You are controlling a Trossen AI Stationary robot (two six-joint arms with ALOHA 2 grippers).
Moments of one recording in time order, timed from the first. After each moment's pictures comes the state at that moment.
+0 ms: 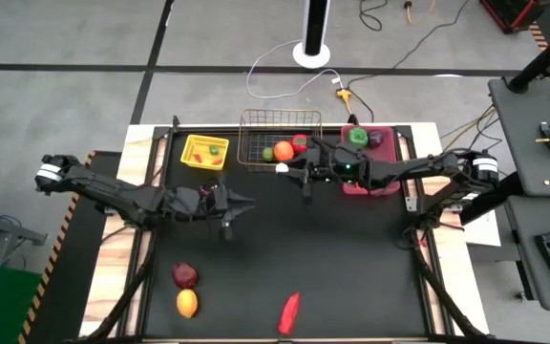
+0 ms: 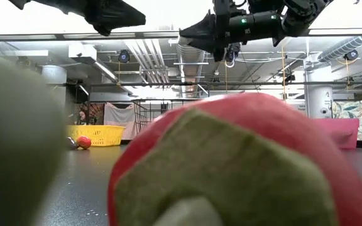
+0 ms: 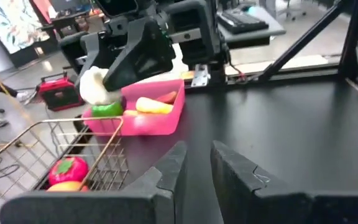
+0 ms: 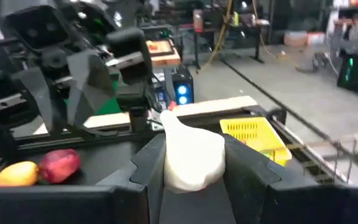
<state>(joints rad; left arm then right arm) -0.23 1.09 0.64 0.22 -0.41 0.08 -0.22 1.50 0.84 0.61 -0.12 0.07</state>
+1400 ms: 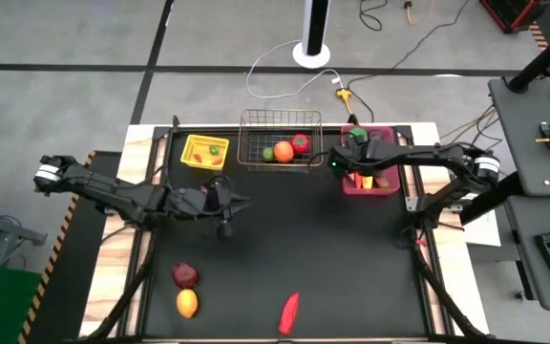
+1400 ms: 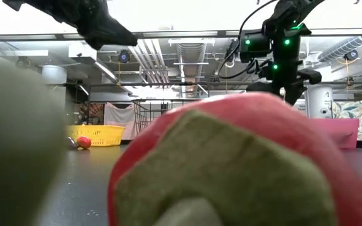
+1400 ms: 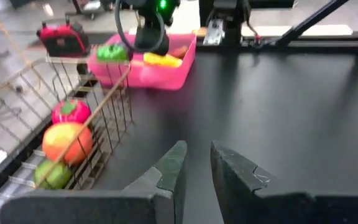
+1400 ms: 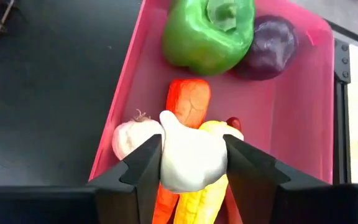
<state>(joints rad) -0.21 1.08 0.66 0.01 -0.44 -0.10 -0.39 1.50 0.98 -0.95 0.59 0.91</state>
